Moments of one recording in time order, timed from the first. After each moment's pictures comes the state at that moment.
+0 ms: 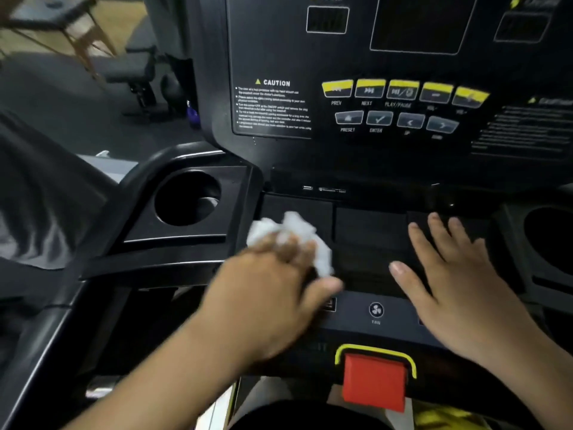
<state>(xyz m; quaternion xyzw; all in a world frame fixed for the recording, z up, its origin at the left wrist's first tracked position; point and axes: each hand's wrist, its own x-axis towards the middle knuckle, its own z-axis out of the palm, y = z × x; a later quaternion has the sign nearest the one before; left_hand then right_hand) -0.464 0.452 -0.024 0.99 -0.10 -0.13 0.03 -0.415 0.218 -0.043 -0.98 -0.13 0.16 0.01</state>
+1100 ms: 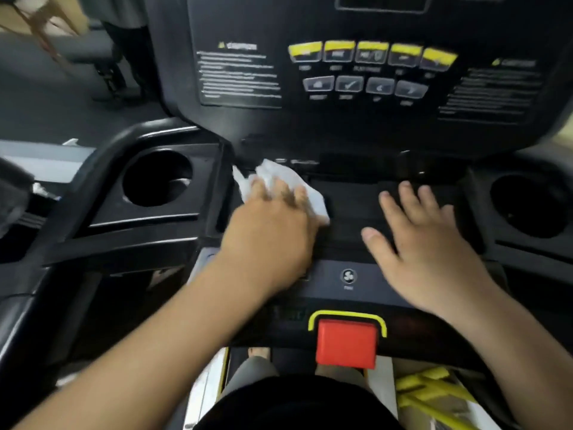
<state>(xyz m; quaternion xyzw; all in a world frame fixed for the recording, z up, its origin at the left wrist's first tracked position) -0.433 0.415 -0.021 0.99 -0.11 -0.09 -0.07 -0.416 0.226 -0.040 -0.99 -0.10 0.14 0.02</state>
